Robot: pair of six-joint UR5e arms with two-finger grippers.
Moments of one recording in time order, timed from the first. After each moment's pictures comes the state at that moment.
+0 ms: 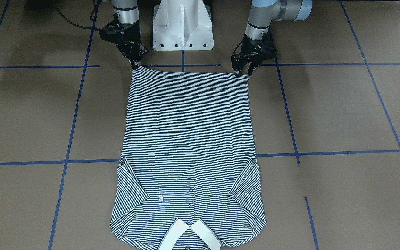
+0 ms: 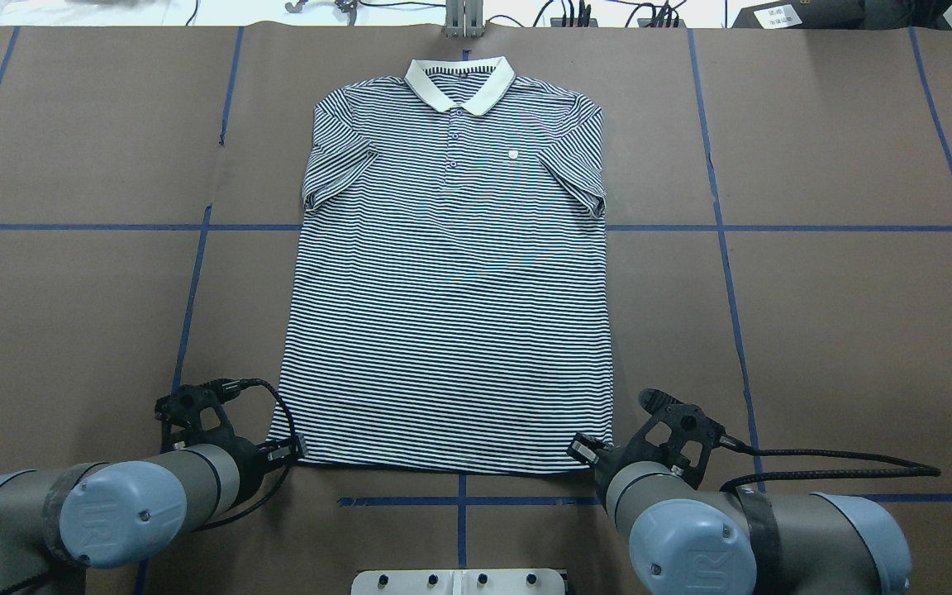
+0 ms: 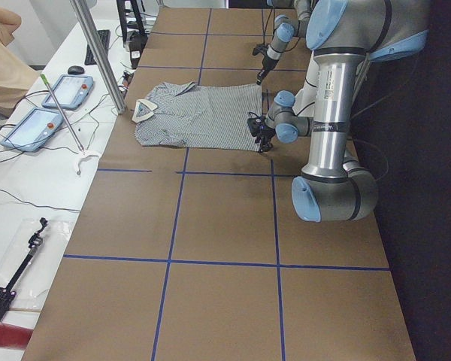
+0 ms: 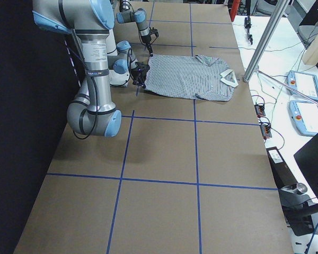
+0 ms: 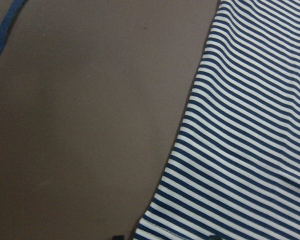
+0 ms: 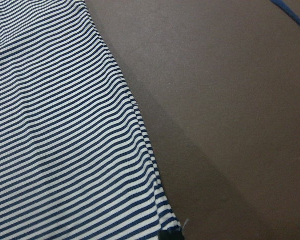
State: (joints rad) left arm -0.17 -1.68 -2.00 -1.93 -1.43 -1.76; right arm 0.09 -1.32 2.11 -1.61 1.29 2.05
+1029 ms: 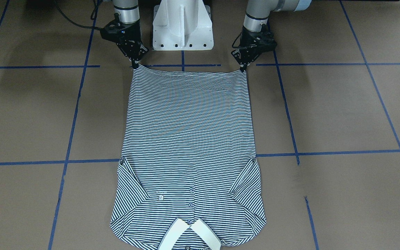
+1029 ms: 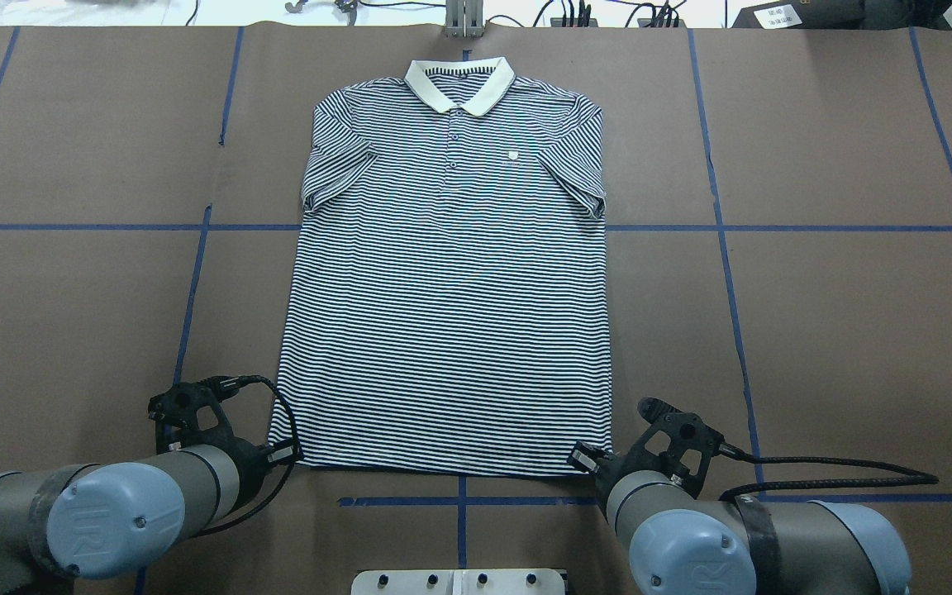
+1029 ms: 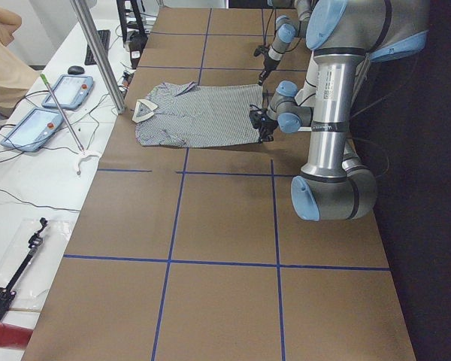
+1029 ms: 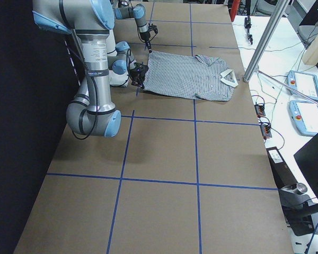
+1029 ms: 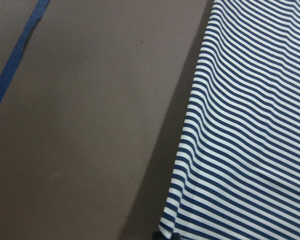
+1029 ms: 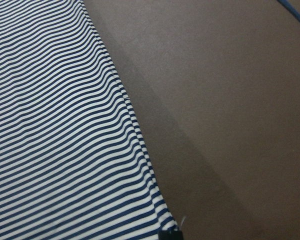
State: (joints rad) left arm -0.16 -1.70 -2.11 -1.79 -1.43 -1.79; right arm 0.07 -1.34 2.12 -1.61 1.28 2.05
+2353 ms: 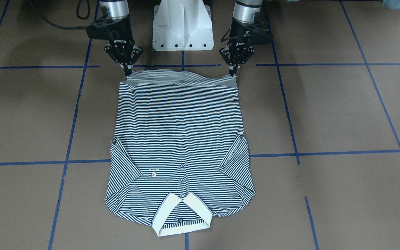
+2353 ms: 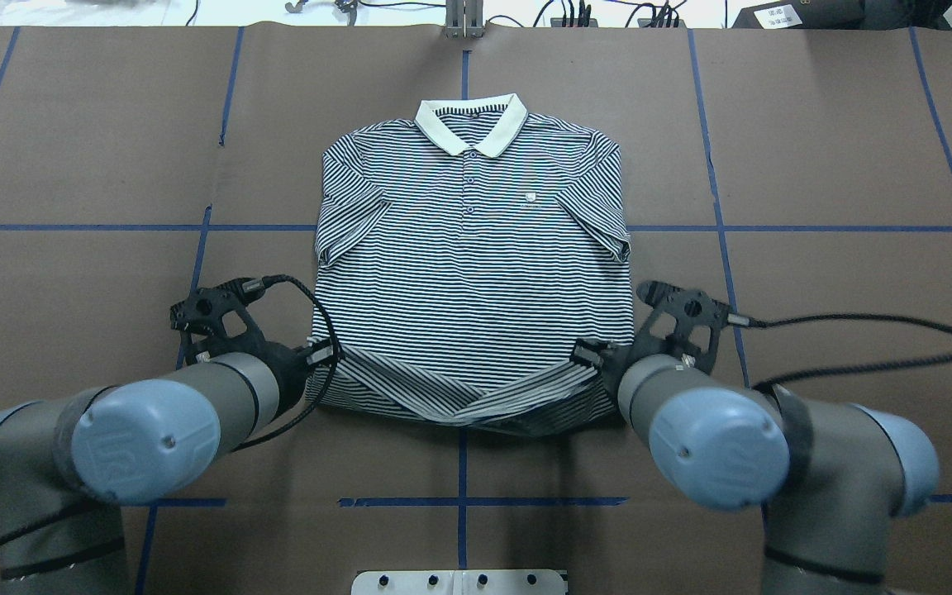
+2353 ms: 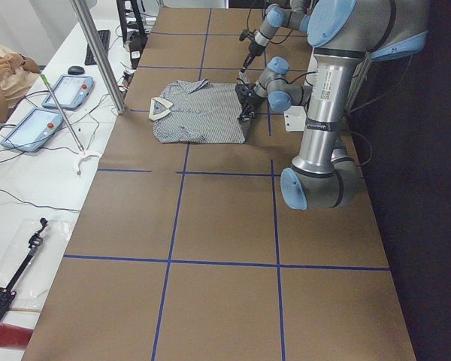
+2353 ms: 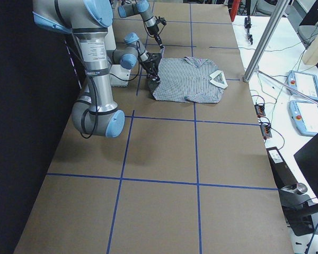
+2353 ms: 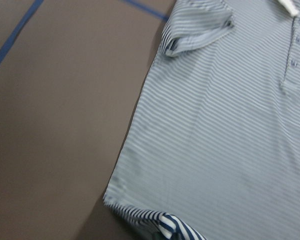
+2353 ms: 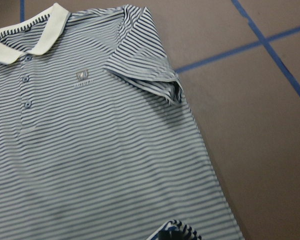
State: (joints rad) left arm -0.33 -1.89 -2.06 -1.77 -1.34 -1.71; right arm 0.32 -1.23 2.08 -1.60 1.29 1.67
